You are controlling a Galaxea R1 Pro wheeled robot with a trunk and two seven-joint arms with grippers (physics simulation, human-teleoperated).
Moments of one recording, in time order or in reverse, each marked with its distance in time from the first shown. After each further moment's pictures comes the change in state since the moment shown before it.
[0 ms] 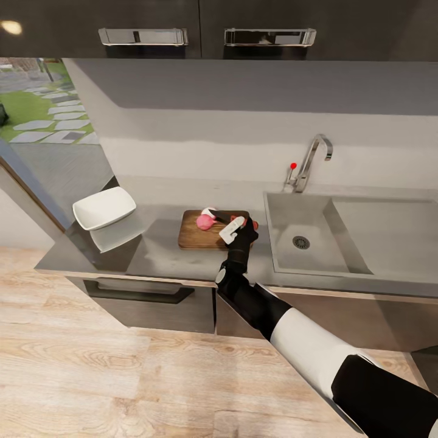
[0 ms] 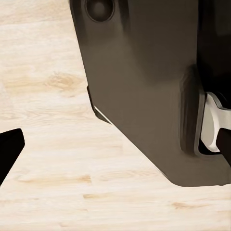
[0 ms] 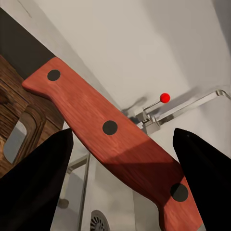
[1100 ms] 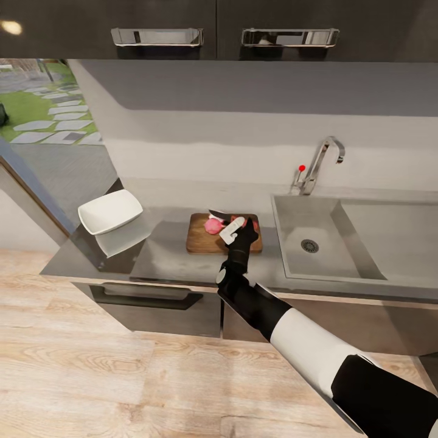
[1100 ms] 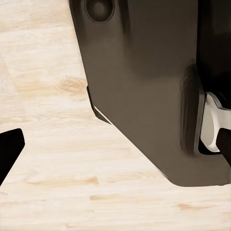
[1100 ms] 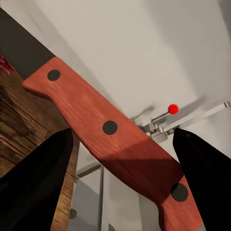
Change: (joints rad) left arm 0.000 0.000 0.000 0.000 0.000 0.000 0.000; right arm 0.001 0.000 -0.001 0.004 -0.002 -0.003 0.001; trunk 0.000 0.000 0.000
